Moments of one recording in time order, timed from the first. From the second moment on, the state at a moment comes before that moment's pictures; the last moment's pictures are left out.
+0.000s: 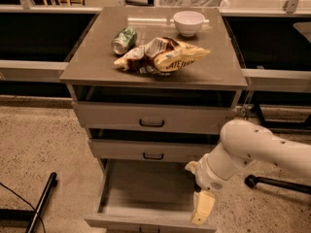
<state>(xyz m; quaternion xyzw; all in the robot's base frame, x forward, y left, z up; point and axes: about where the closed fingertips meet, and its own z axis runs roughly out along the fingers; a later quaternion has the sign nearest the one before) 0.385 -0.107 0.596 -0.64 0.73 0.23 0.10</state>
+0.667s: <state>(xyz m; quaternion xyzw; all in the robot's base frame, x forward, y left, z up) 0.404 -0.102 0.583 -0.64 0.72 0.23 0.11</state>
